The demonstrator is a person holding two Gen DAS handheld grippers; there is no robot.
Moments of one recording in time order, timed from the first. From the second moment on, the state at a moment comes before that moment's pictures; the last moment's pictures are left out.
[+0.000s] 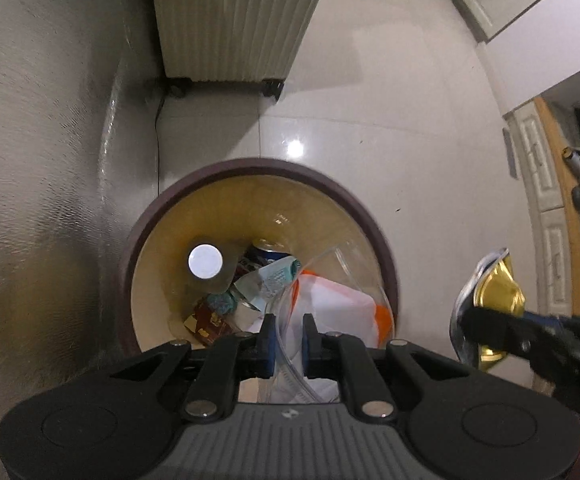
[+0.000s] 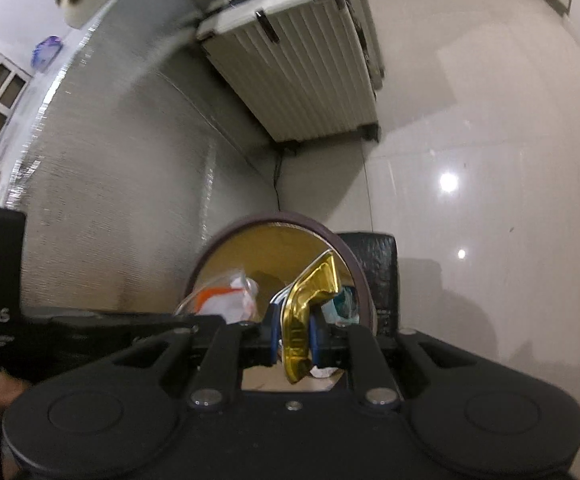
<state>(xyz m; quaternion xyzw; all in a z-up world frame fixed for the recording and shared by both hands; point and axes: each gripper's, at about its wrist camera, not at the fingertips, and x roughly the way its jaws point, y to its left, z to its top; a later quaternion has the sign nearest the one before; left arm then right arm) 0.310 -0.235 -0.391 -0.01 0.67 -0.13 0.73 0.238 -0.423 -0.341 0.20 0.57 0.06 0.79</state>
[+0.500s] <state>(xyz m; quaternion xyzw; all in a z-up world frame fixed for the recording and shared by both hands) 0.312 -0.209 -0.451 0.00 0.69 -0.10 0.71 0.245 -0.399 -0.423 0.25 0.61 0.06 0.75</state>
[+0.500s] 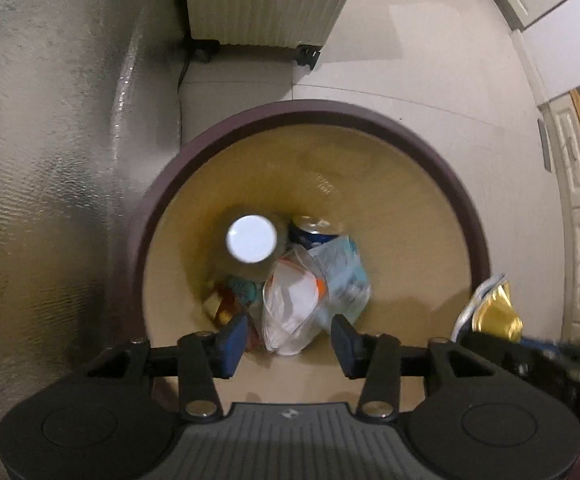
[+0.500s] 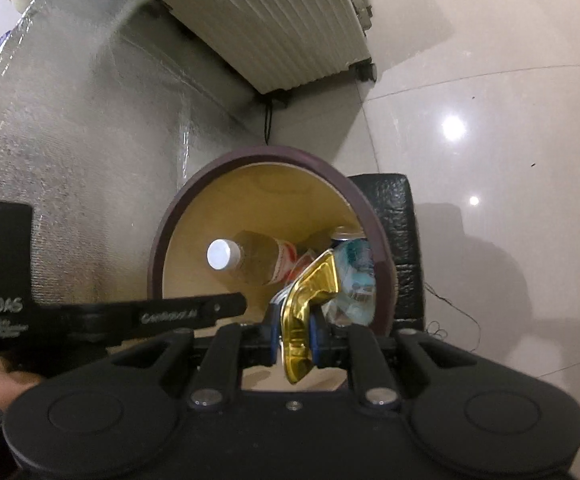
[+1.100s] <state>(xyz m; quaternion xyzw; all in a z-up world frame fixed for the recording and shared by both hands) 0.281 -0.173 -0.426 0.00 0.69 -0.08 0.72 0.238 -0.381 -0.436 0.18 0.65 0.08 0.73</state>
